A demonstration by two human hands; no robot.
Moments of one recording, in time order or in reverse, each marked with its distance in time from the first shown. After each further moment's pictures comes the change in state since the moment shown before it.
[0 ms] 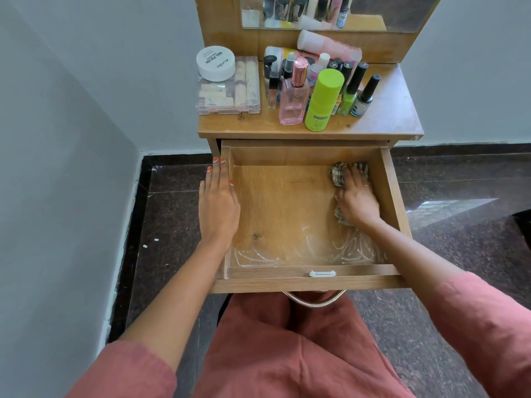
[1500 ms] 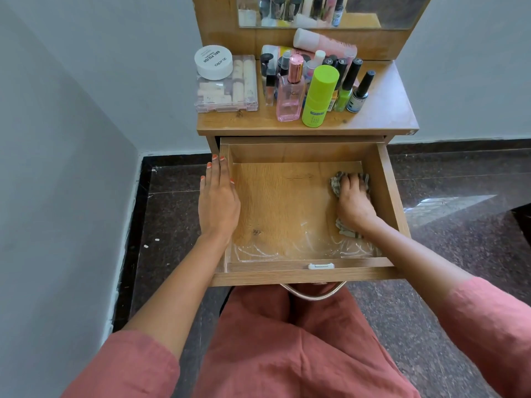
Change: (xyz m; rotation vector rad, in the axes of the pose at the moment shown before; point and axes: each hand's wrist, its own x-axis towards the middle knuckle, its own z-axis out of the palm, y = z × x) left_hand -0.001 0.000 -0.002 0.057 0.007 0.032; right_hand -0.022 -0.013 -0.003 -0.109 -0.103 0.064
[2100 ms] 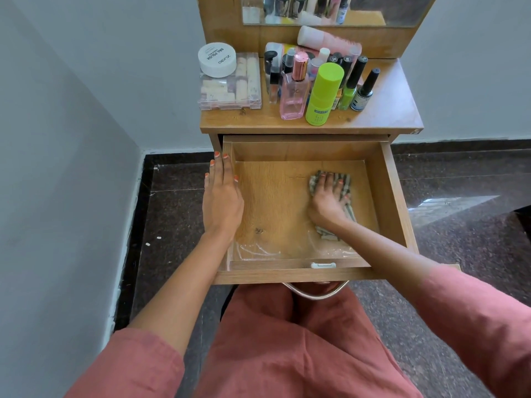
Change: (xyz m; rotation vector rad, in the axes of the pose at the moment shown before) left_hand 0.000 0.002 -0.001 -0.025 -0.019 -0.003; right_hand -0.007 -0.055 0.011 0.118 -0.137 0.050
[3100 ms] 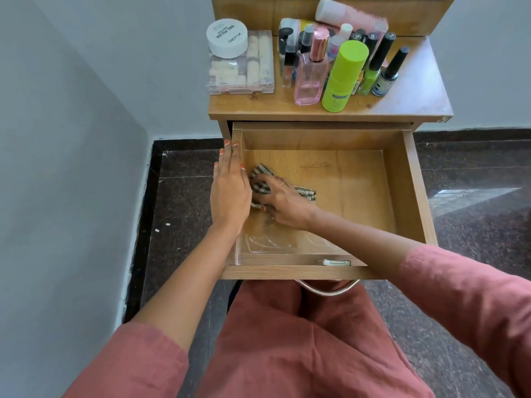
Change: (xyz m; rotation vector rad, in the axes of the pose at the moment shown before) left_hand 0.000 0.004 -0.005 -0.134 -0.003 -0.066; right_hand 0.000 -0.046 0.030 -0.169 -0.087 -0.897
